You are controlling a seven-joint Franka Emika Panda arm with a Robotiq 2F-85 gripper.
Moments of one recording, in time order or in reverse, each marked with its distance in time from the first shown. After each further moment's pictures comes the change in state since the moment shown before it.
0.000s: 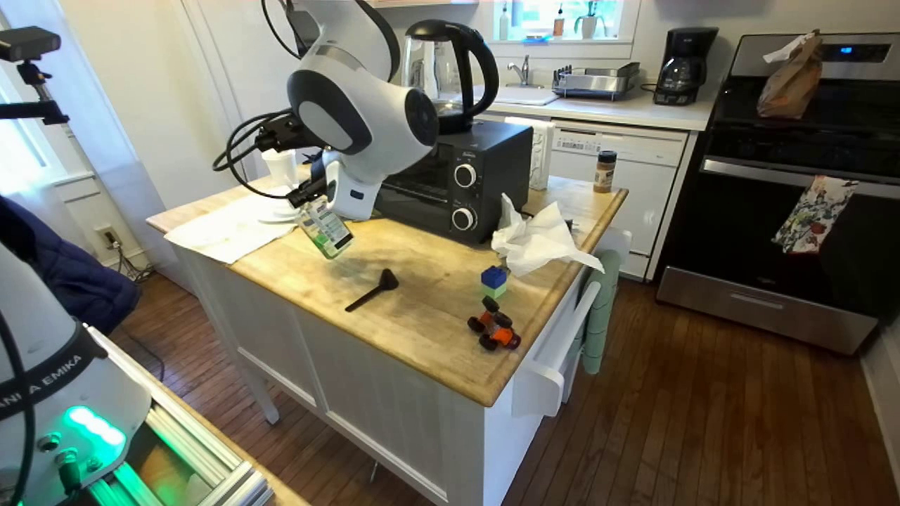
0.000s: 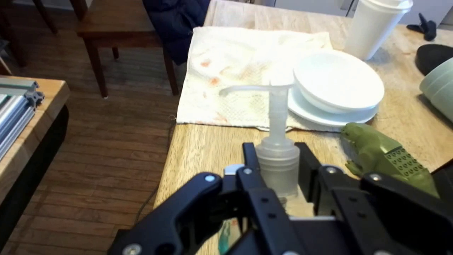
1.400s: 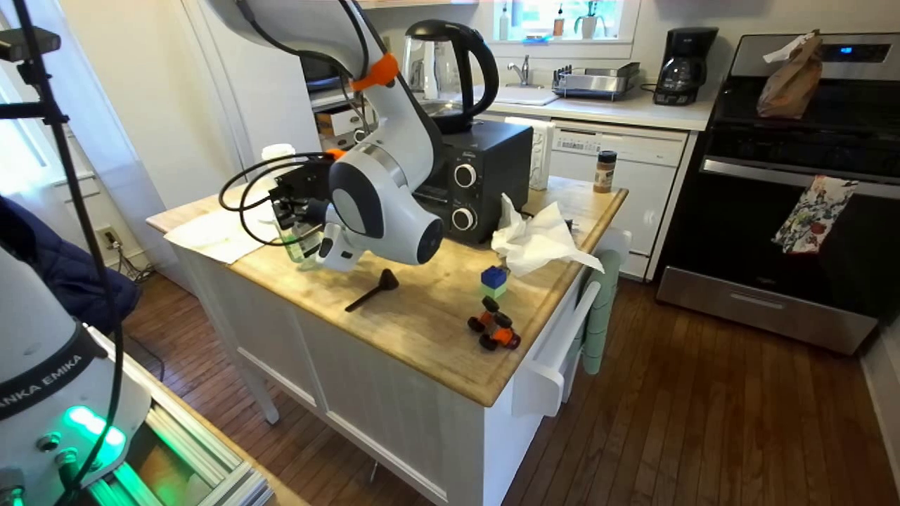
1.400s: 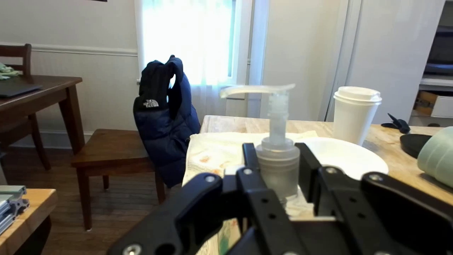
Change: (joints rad) arm -0.055 0.325 -0.036 0.092 0.175 -0.423 -0.197
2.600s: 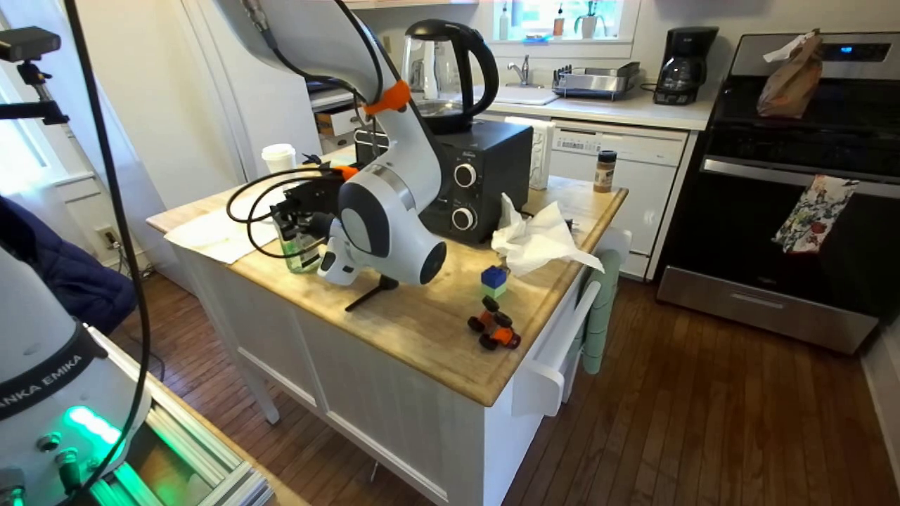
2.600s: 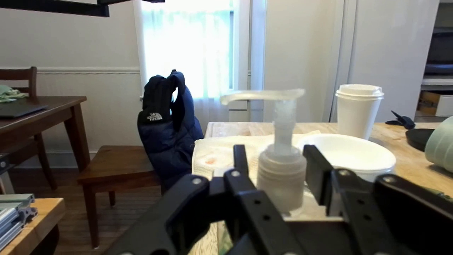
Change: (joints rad) arm 0.000 0.088 -0.020 0.040 0.003 -0.057 -0.001
